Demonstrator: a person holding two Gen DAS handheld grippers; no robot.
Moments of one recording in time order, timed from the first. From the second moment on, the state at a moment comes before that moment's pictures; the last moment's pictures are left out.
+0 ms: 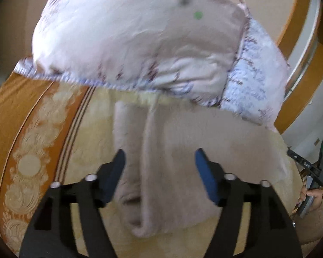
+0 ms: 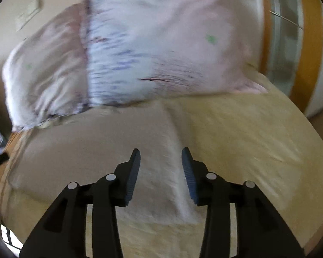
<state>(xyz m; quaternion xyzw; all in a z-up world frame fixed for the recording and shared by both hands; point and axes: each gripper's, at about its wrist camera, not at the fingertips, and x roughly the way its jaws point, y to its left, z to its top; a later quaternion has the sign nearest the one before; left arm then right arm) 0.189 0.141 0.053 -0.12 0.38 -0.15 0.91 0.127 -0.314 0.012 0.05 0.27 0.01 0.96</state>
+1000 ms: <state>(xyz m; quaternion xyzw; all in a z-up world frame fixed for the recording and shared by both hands) 0.232 0.190 0.022 -0.26 0.42 -0.10 0.86 0.171 -0.209 -0.016 -0.02 0.31 0.08 0.95</state>
